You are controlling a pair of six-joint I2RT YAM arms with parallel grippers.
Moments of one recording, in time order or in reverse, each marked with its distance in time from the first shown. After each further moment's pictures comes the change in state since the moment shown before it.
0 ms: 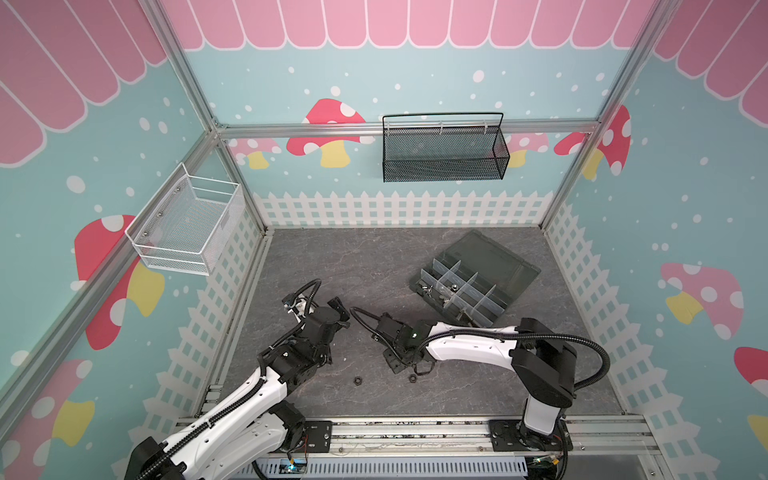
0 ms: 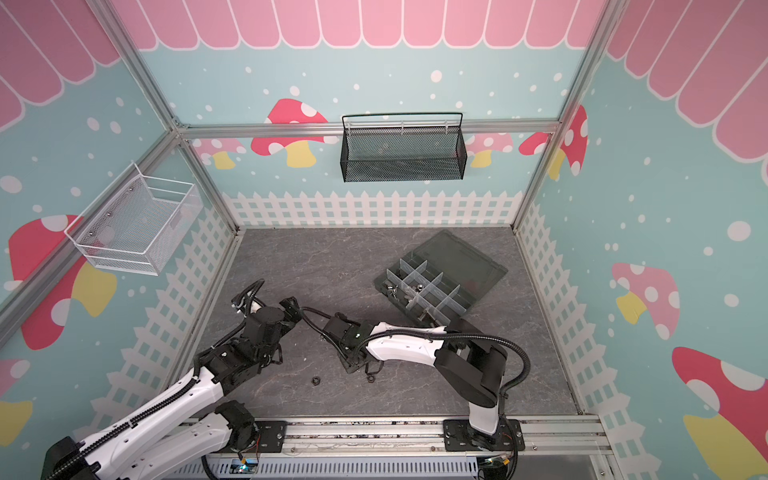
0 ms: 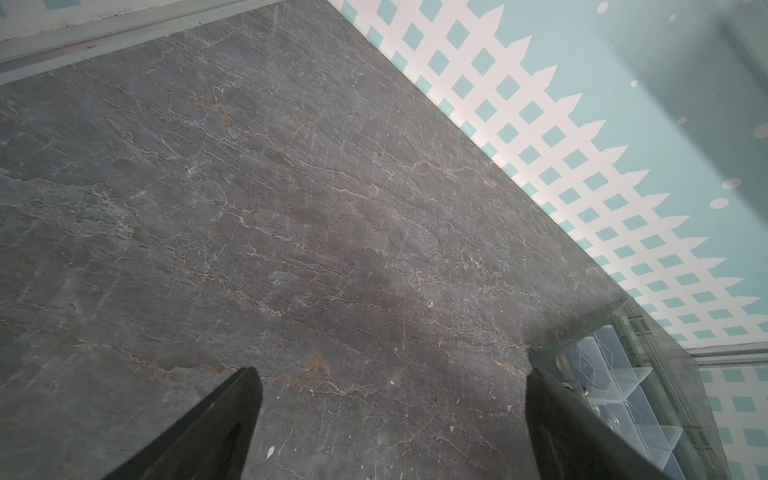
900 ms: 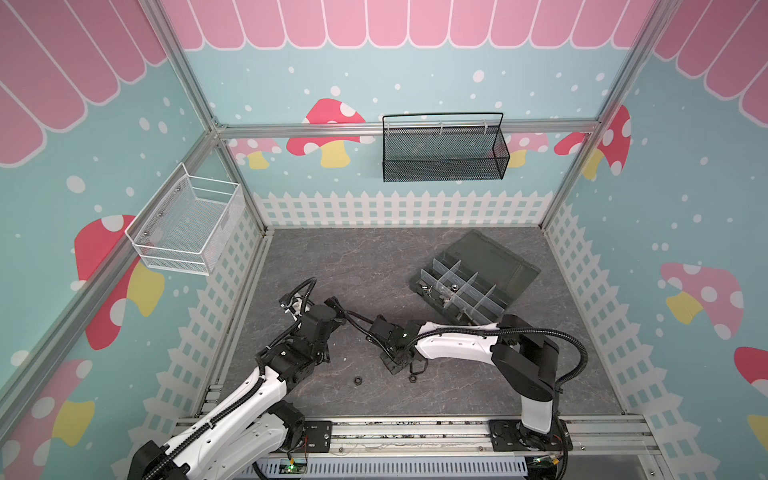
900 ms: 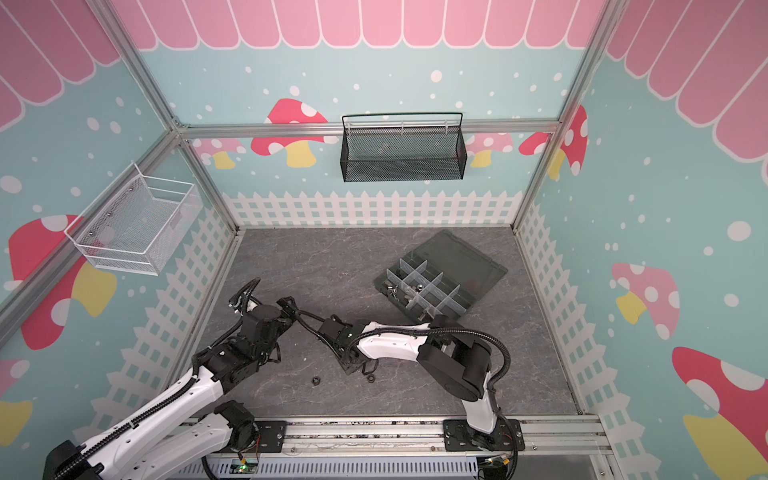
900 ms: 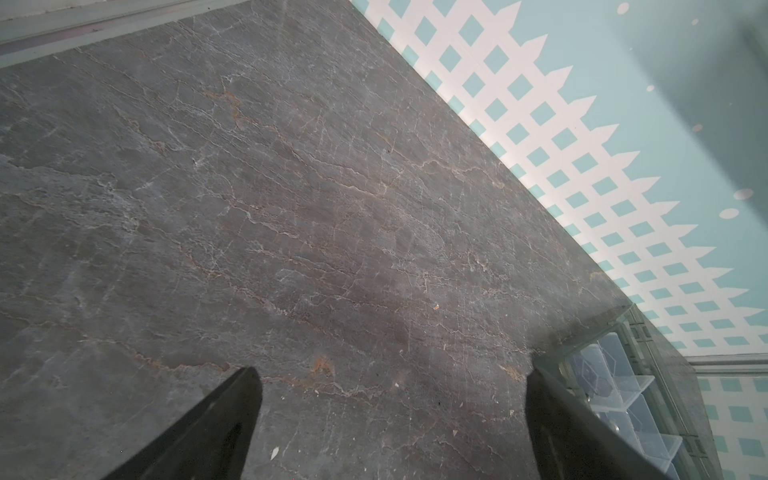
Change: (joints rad) left arm 0.050 0.000 -0.004 -0.001 0.053 -0.008; right arm 0.000 0.083 0.045 -0.011 0.010 -0.056
